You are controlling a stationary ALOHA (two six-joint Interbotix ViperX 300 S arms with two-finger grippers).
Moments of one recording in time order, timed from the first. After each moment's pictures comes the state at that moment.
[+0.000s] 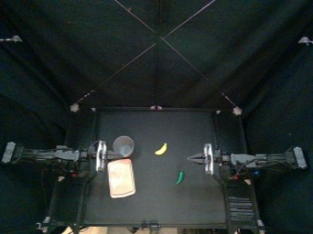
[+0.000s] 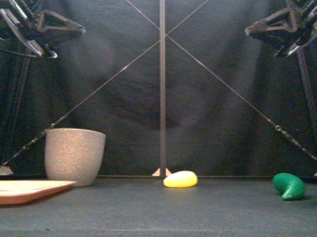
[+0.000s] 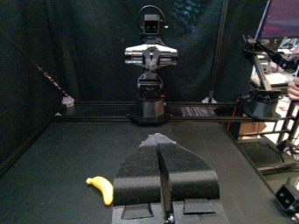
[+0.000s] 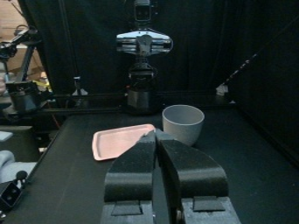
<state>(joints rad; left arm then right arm) 0.00 -0.97 1.19 0.00 -0.29 0.00 0.00 -0.97 1.17 0.00 -0.30 0.00</state>
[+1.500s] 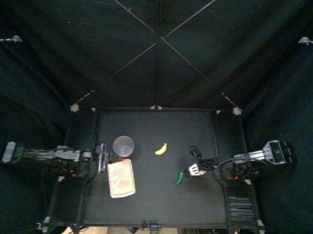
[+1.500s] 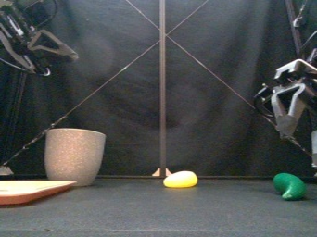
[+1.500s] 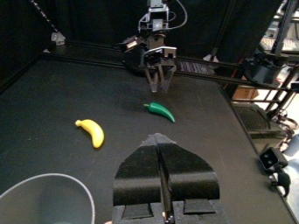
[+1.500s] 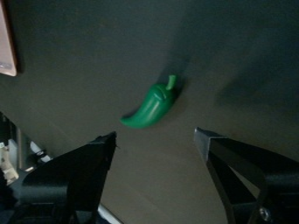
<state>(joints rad) 0.00 -0.96 1.21 -0.12 -0.07 -0.01 0.06 -0.41 1.11 0.27 0.22 1.04</state>
